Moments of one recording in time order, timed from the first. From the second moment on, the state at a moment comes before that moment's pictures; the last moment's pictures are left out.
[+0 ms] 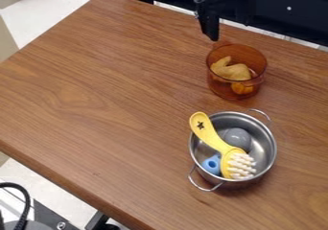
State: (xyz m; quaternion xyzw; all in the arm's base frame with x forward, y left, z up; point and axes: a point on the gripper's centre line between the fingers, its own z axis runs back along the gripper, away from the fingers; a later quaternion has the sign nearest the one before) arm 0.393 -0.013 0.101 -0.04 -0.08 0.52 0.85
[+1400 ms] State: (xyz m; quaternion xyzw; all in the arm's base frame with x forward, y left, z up) arm 0.294 -0.022 0.110 -0.03 -0.02 0.53 0.85
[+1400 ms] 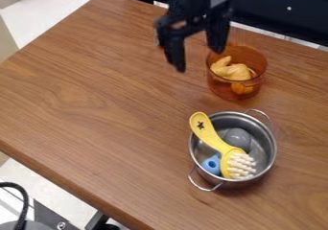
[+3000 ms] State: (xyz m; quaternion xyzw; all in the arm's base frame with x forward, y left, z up) arm 0.244 -0.074 0.059 -0.02 0.00 0.56 0.83
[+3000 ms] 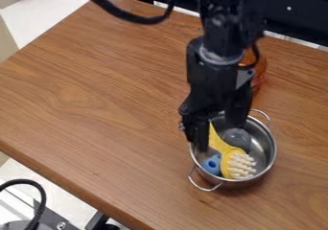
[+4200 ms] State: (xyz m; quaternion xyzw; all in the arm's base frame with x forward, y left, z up) arm 0.245 -0.082 0.042 -0.02 -0.02 0.55 0.83
